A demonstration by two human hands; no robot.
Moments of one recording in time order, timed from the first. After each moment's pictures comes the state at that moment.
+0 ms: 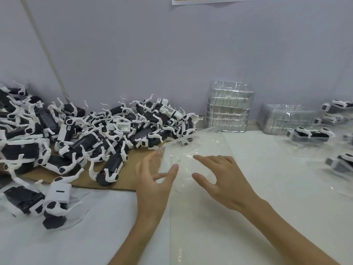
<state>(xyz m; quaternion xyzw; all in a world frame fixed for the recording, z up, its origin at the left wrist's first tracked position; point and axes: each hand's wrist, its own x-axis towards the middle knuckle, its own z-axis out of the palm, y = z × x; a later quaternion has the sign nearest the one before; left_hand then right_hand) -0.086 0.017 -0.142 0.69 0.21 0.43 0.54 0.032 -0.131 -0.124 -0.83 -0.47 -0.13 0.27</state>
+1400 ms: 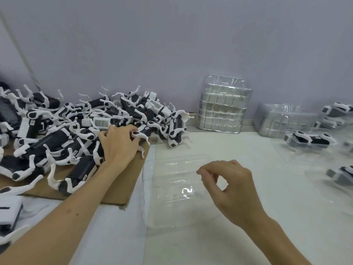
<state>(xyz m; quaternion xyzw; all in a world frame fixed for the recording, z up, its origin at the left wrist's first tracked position) 0.024 0.148 -0.120 0.87 0.34 0.36 0.08 0.058 -0.143 -0.119 -0.73 -0.47 -0.23 0.44</state>
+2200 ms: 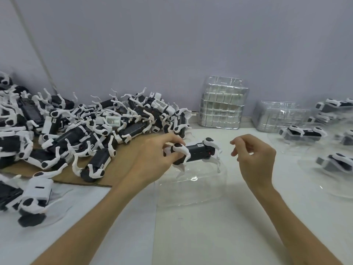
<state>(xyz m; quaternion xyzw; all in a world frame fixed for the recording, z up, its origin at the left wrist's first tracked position) -0.052 0.032 -0.080 0.89 0.08 0.29 0.33 0.091 -0.164 -0.113 -0.71 -0.27 -0.26 0.60</state>
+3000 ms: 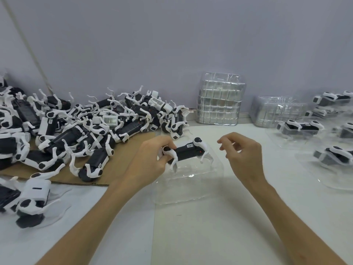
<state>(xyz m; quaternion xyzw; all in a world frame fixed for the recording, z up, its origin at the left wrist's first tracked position) -0.048 0.040 -0.098 0.91 0.05 0.30 0.27 0.086 -0.158 -0.115 -0.74 -0.30 -0.18 0.57</state>
